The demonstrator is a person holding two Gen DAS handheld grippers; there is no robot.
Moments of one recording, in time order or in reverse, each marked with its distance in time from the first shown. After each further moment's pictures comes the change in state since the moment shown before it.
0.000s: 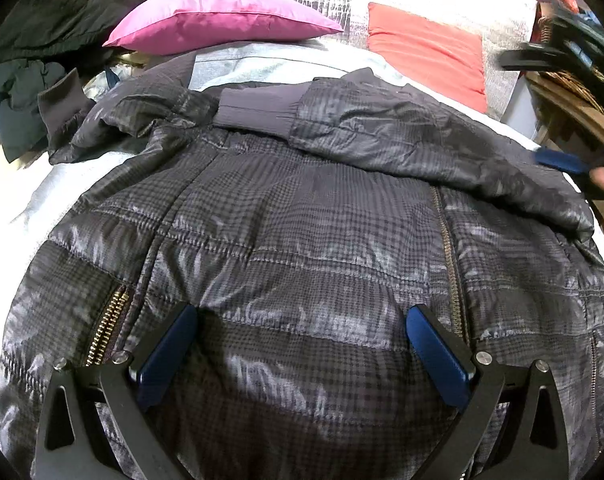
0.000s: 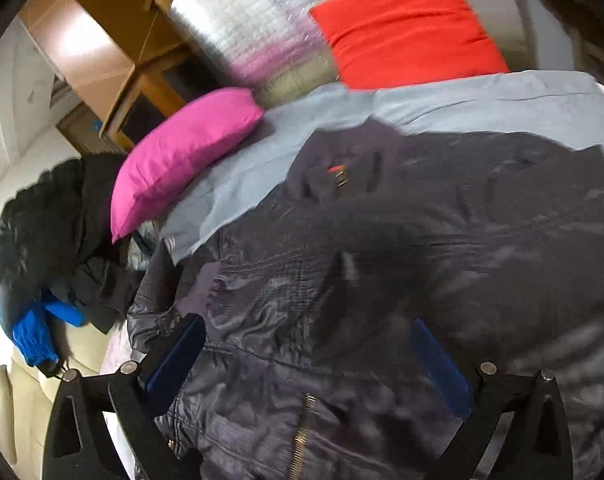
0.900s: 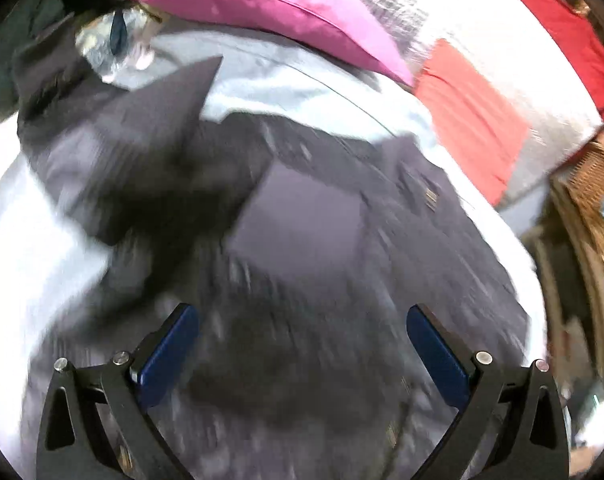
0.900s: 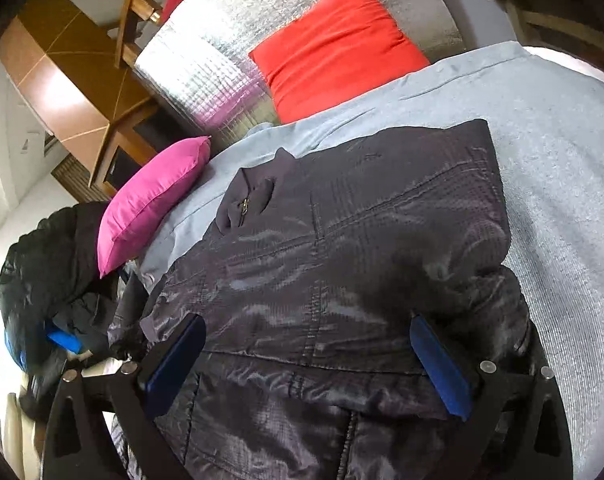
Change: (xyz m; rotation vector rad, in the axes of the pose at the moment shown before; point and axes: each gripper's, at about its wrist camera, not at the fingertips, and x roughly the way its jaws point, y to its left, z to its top) left arm 0.050 0.045 0.149 -0.341 0.125 -0.137; right arm -0.026 -0.101 -0.023 0.097 -0.093 0.016
